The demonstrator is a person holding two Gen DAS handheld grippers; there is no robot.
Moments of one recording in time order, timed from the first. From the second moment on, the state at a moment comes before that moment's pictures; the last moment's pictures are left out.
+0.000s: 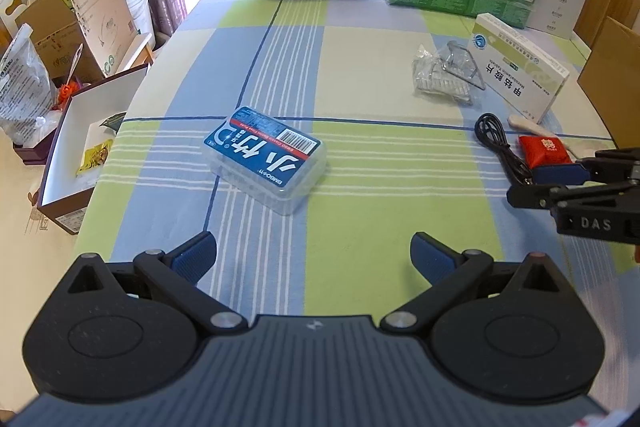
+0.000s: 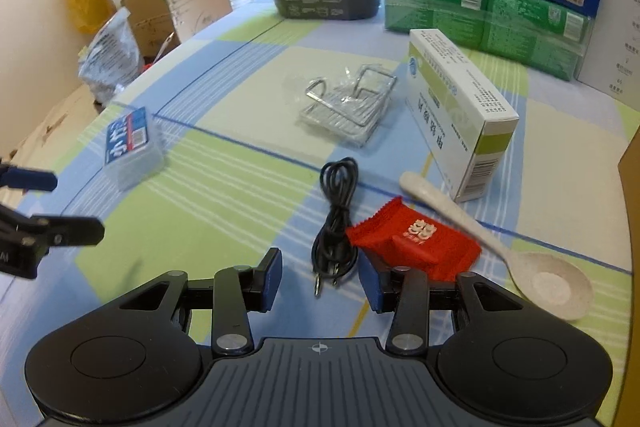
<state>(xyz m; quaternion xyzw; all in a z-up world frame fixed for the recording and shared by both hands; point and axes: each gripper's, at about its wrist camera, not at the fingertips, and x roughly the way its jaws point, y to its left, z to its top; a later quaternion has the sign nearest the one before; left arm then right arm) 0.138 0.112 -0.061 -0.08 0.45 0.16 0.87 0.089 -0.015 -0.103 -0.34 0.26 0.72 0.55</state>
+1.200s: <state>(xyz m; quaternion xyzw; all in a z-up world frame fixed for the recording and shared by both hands) 0.149 0.154 -0.070 -0.15 0.41 0.21 0.87 0.033 0.004 -0.109 -0.34 0.20 0.76 0.52</state>
